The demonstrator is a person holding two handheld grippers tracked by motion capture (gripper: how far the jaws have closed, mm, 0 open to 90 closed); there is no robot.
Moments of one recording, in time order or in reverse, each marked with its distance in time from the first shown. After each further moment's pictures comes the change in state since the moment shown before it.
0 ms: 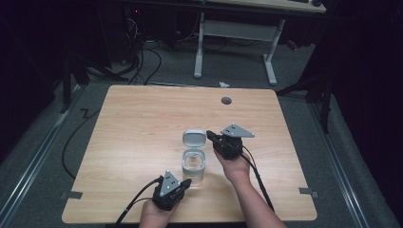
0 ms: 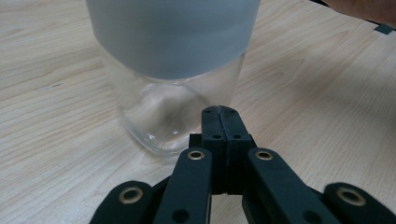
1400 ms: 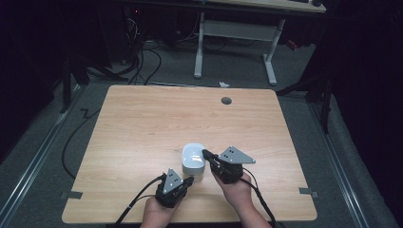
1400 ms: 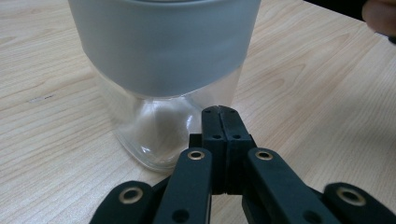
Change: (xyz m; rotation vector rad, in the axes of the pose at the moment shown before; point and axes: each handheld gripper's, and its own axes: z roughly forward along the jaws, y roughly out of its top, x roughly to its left) left arm -0.002 0.002 0.007 -0.009 -0.012 0.001; right arm 0.046 -0.030 -0.044 -0.049 0.061 -0.103
